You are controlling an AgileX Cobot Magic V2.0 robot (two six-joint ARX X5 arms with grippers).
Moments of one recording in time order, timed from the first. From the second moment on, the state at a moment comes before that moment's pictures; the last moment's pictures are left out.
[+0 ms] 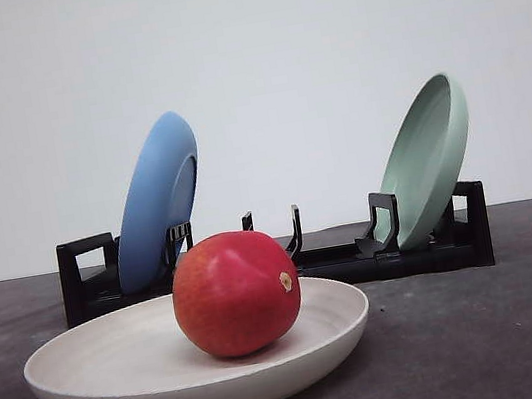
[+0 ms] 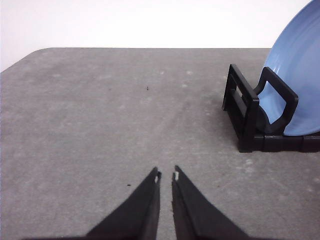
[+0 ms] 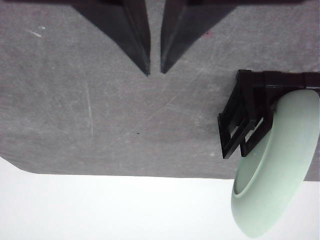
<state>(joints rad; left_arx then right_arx) -0.01 0.00 0.02 -0.19 -0.02 0.01 0.00 0.00 0.01 -0.12 0.00 0.02</state>
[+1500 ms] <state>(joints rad) -0.01 0.00 0.02 -0.19 -0.02 0.01 0.00 0.00 0.01 -0.12 0.00 0.02</state>
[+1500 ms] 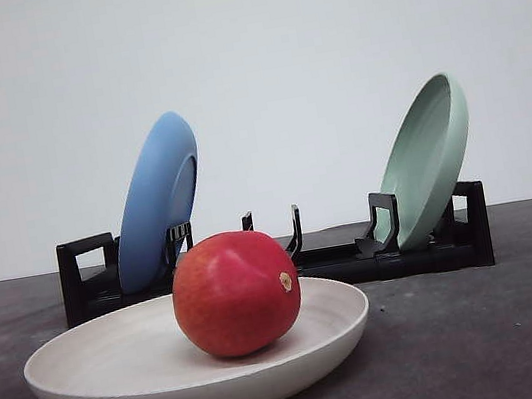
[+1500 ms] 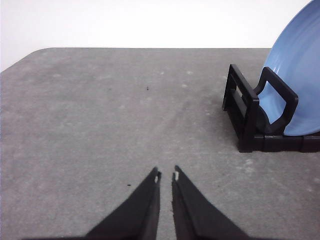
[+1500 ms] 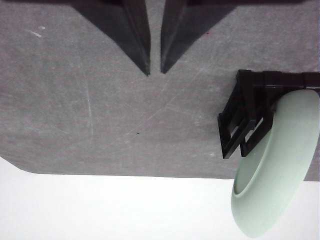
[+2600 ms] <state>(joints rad) -0.01 0.00 0.02 -0.19 -0.02 0.01 0.00 0.00 0.01 -0.12 0.00 0.02</state>
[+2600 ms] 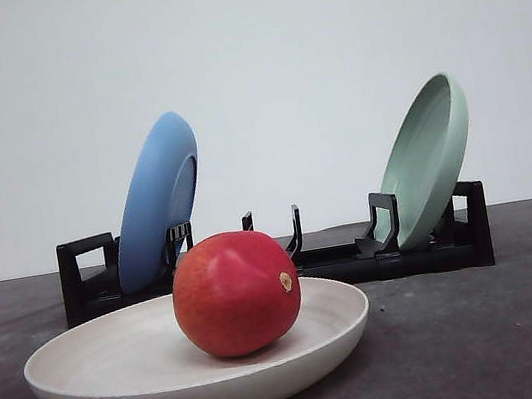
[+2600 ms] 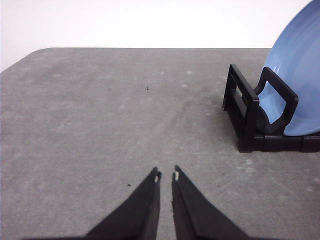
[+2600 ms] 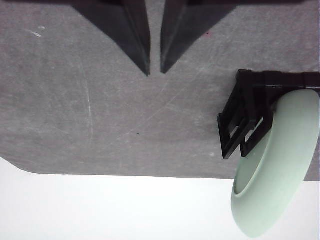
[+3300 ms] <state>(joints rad) -0.01 0.00 0.02 -0.19 -0.02 0.01 0.00 0.00 0.01 -0.12 0.00 0.02</state>
